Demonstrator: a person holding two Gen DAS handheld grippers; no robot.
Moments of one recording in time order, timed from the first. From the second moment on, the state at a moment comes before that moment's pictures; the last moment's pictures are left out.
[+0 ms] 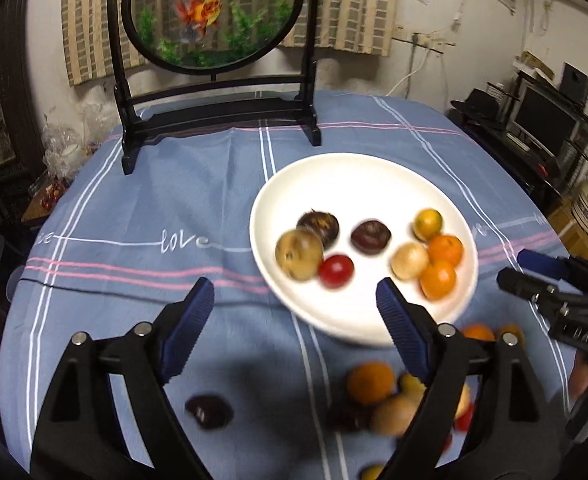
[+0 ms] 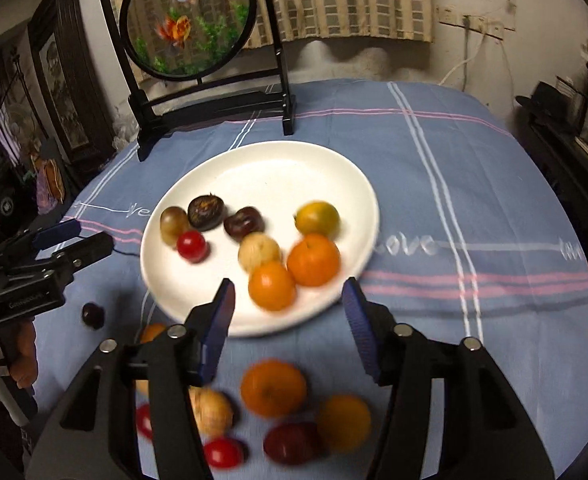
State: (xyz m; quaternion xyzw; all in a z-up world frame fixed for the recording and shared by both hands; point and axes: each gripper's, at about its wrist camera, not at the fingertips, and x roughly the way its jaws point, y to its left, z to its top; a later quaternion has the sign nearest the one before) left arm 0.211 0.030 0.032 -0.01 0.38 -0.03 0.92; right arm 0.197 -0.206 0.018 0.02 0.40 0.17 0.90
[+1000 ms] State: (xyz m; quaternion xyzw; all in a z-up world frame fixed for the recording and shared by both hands) left arm 0.091 -0.009 -0.038 0.04 0.43 -0.09 0.90; right arm 0.087 -0.237 -0.037 0.08 0.43 0.18 0.88
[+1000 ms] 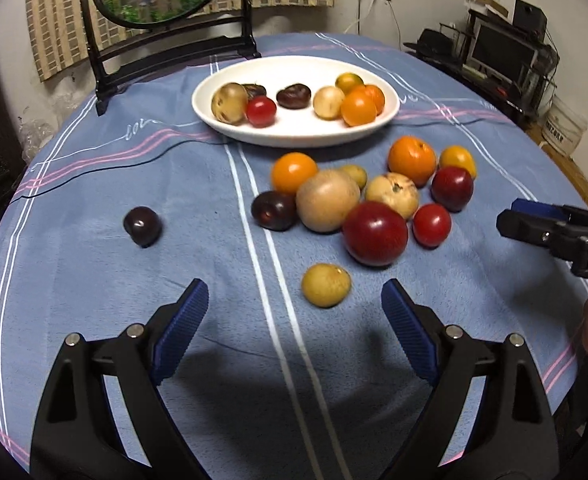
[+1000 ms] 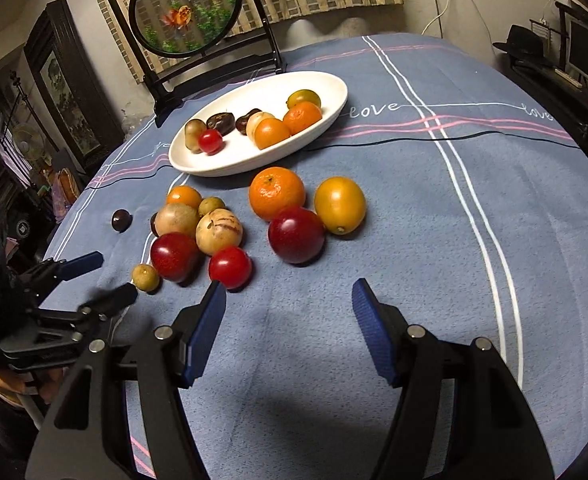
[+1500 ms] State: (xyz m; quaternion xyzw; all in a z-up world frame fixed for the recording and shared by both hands) left arm 0.108 -0.019 -0.055 0.03 0.46 -0.12 0.88; right arm 0.087 -0.238 -0.039 0.08 0.43 0.19 0.88
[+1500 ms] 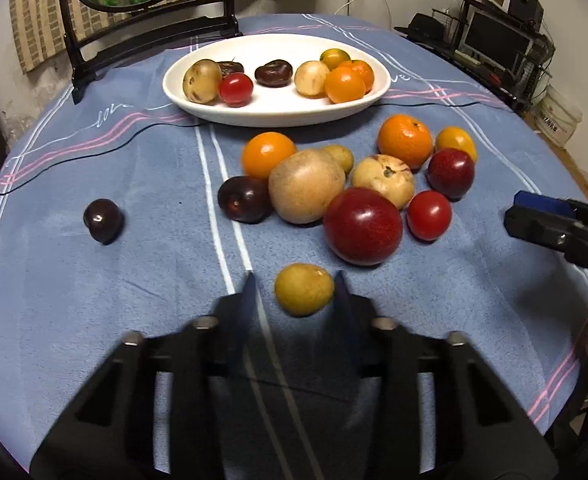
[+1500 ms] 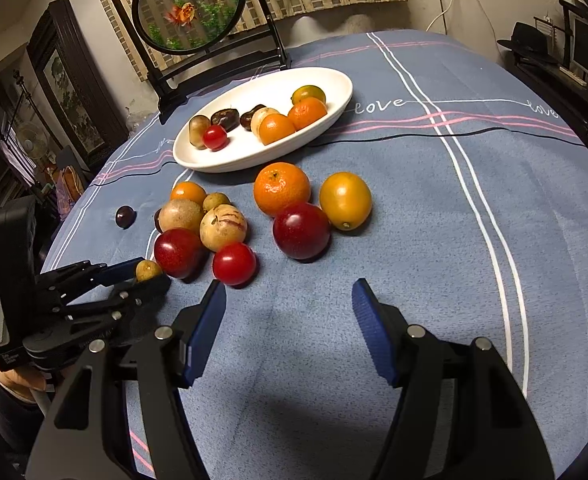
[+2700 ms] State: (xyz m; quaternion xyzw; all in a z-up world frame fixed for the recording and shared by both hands) left arm 0.102 0.002 -0.049 0.00 0.45 -0.12 0.88; right arm 0.131 -0.225 -0.049 0.08 0.46 0.15 0.87
